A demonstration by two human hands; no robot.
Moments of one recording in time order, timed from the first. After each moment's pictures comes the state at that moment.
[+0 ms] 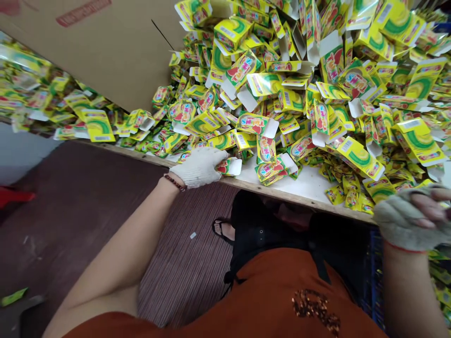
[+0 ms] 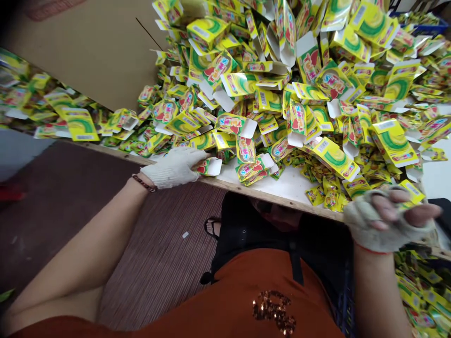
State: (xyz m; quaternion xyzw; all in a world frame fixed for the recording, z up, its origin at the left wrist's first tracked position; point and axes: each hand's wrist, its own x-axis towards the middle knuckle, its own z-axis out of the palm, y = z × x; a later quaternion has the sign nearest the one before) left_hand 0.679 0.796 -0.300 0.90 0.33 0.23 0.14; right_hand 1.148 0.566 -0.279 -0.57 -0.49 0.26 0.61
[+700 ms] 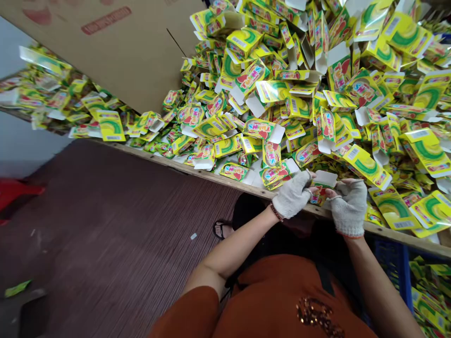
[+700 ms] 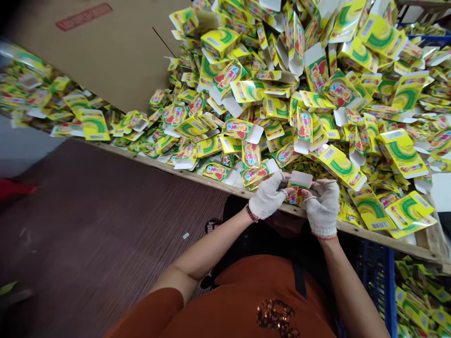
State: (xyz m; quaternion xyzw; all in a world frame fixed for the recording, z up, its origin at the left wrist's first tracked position) left_hand 0.907 0.697 -0.349 0.72 0.31 0.46 0.42; right_hand 1.058 0.632 -0.331 -0.62 -0.51 0.14 0.58
